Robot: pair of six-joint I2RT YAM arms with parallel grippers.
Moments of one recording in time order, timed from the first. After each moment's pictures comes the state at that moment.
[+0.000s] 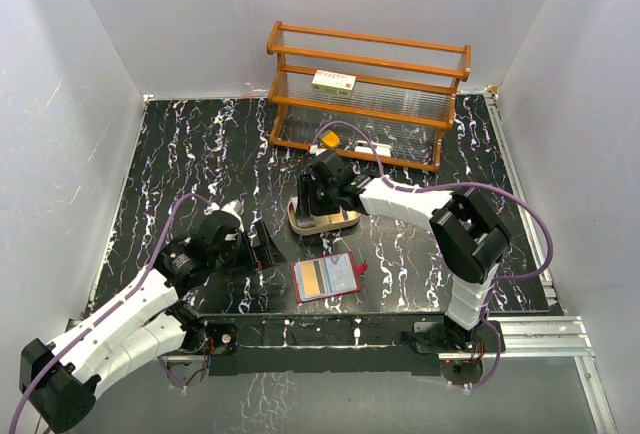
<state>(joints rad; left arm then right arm) -0.67 0.76 0.56 -0.66 0.10 -0.91 0.77 1.82 1.23 -0.25 -0.10 0.55</state>
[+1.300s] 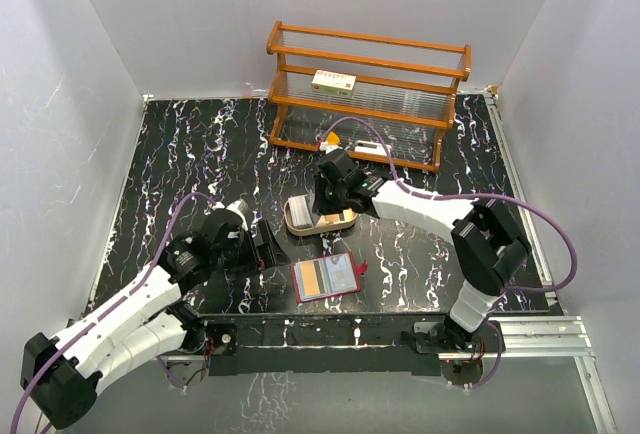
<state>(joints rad) -0.67 0.80 0.56 -0.62 0.14 -0.92 0.76 1.71 1.18 -0.30 -0.02 0.56</state>
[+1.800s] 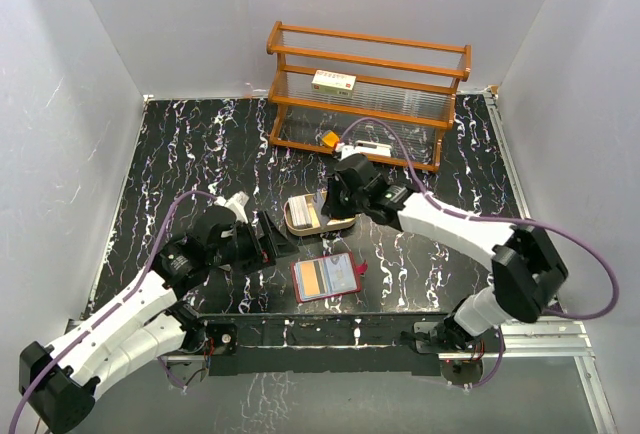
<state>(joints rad) -0.67 0.75 0.56 -0.48 0.24 -1.01 0.77 1.51 1.06 -0.30 -0.01 0.56</state>
